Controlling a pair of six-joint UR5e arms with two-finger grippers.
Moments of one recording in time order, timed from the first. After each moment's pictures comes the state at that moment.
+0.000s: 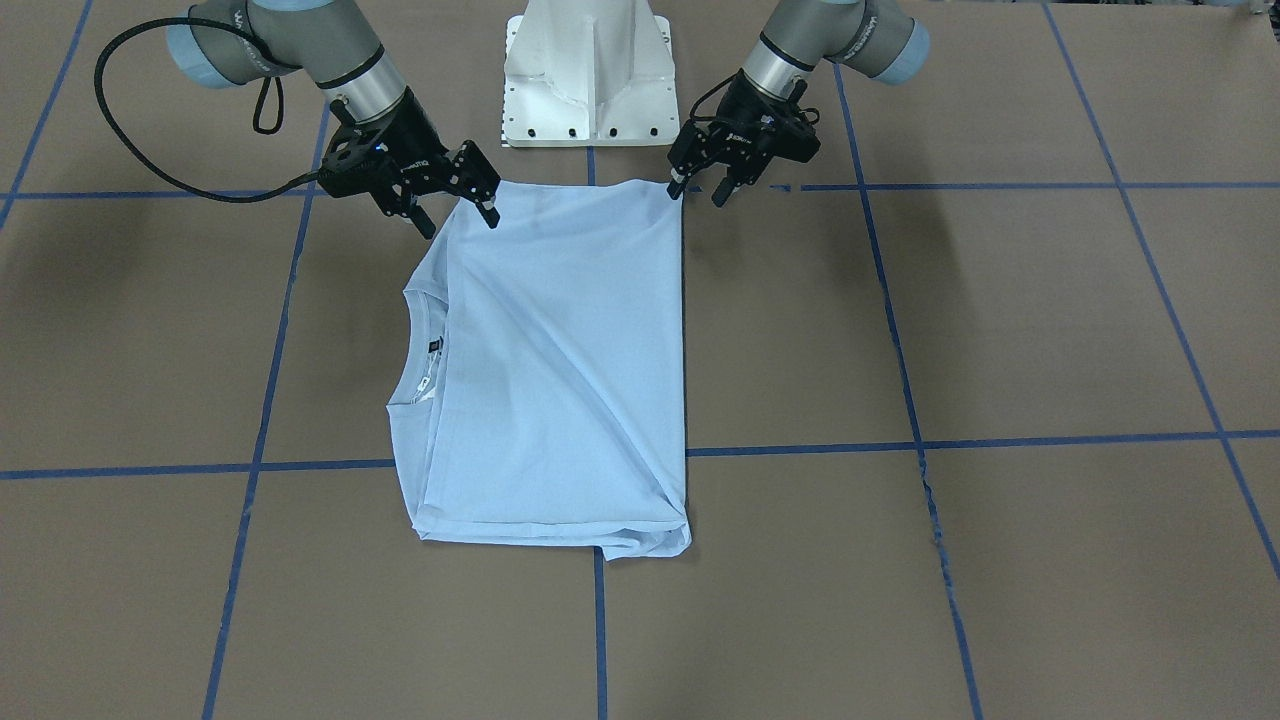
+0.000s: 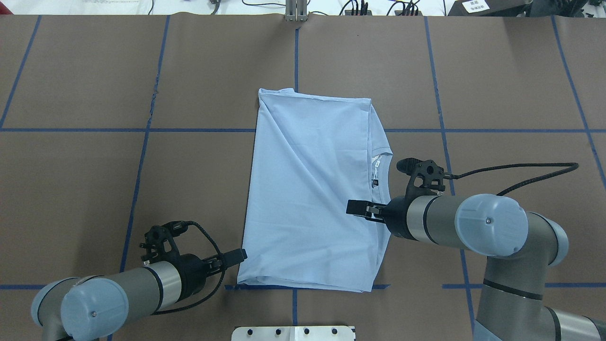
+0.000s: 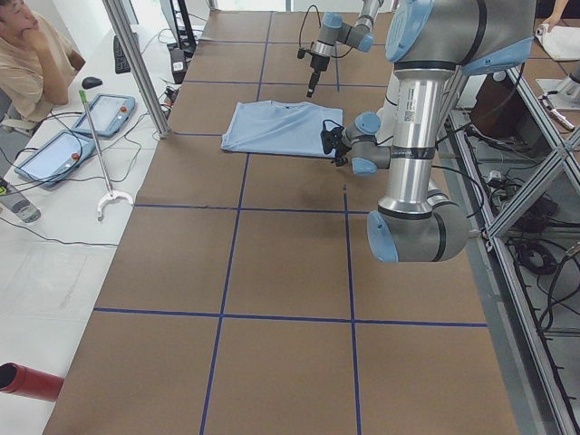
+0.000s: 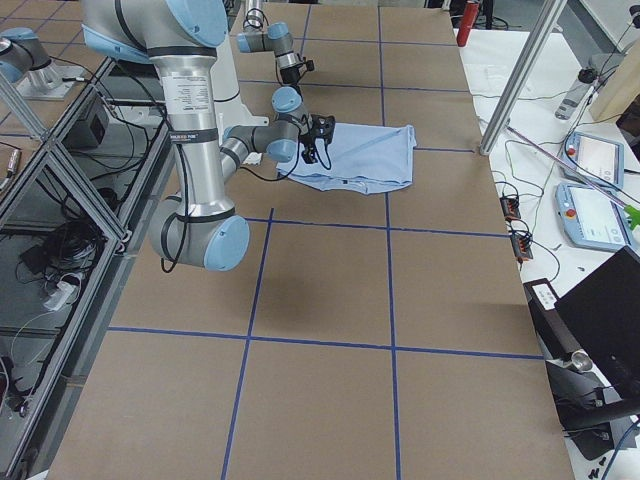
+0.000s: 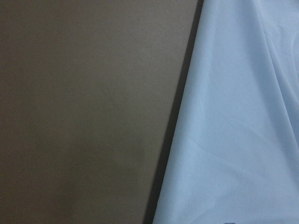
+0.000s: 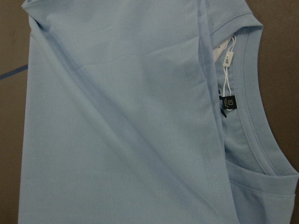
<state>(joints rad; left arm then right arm) -0.12 -1.73 -1.91 -2.35 -1.36 -1.75 0.37 -1.38 2.00 -1.03 1.63 1.56</state>
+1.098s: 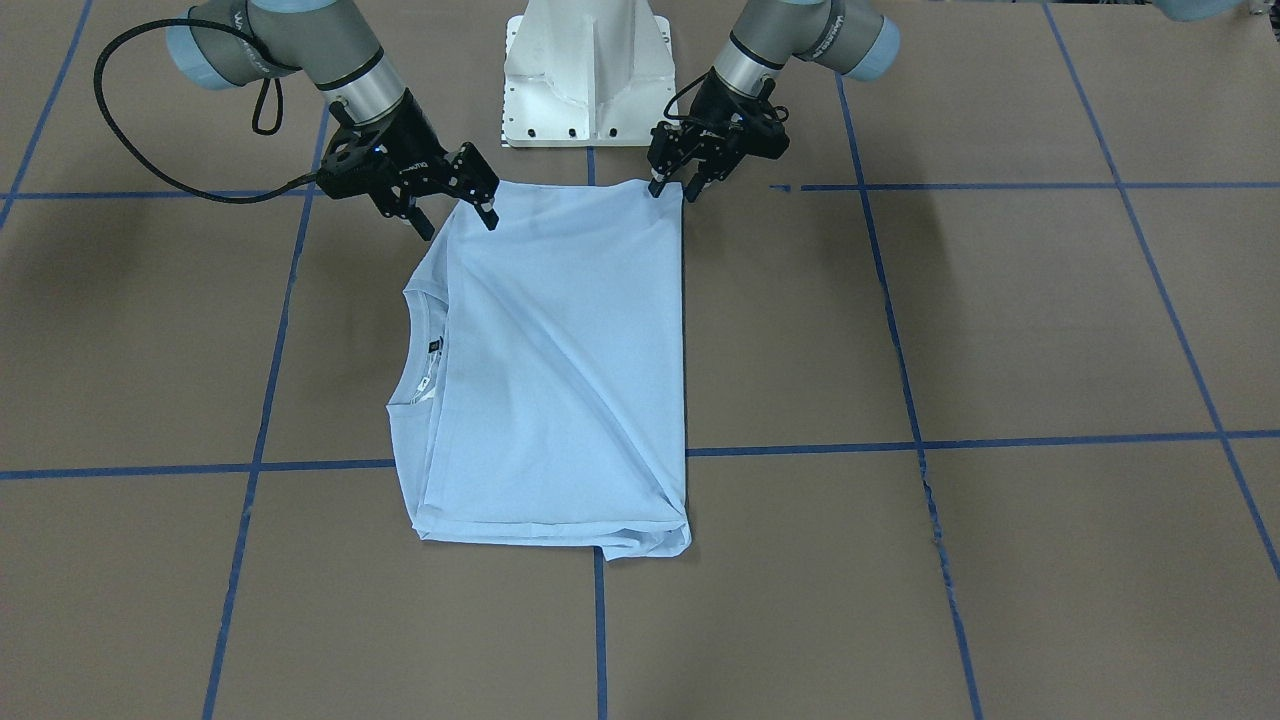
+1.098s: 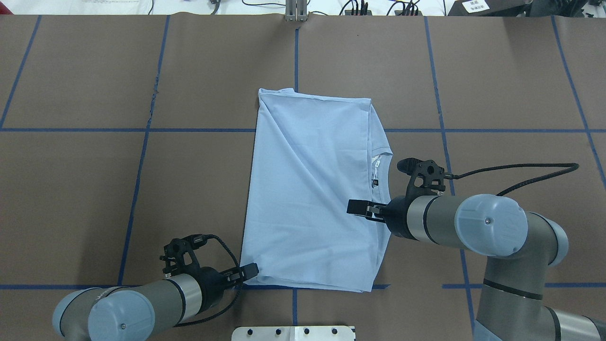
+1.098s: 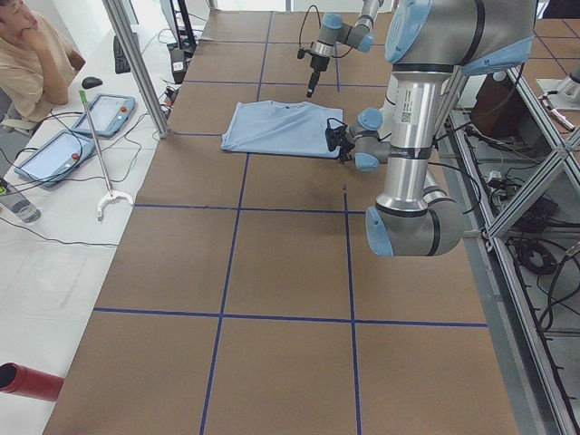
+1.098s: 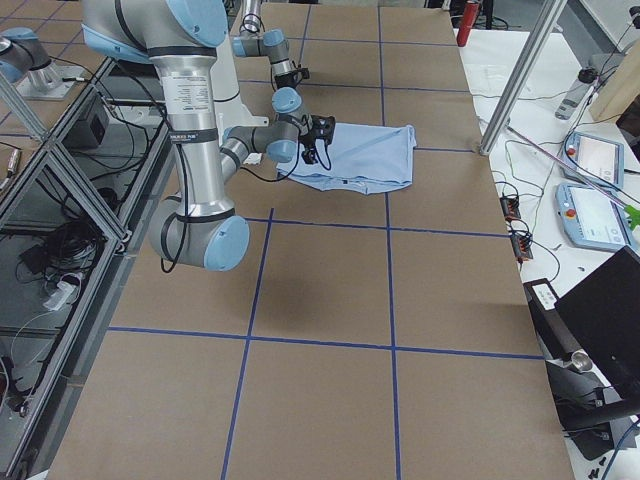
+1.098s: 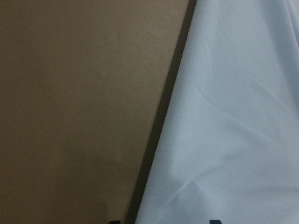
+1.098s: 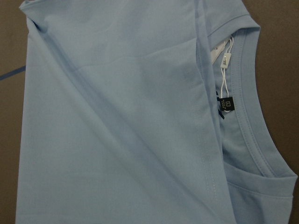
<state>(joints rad) -0.09 -1.79 -1.88 -2.30 -1.36 -1.77 0.37 -1.38 2.00 -1.03 1.63 1.56</state>
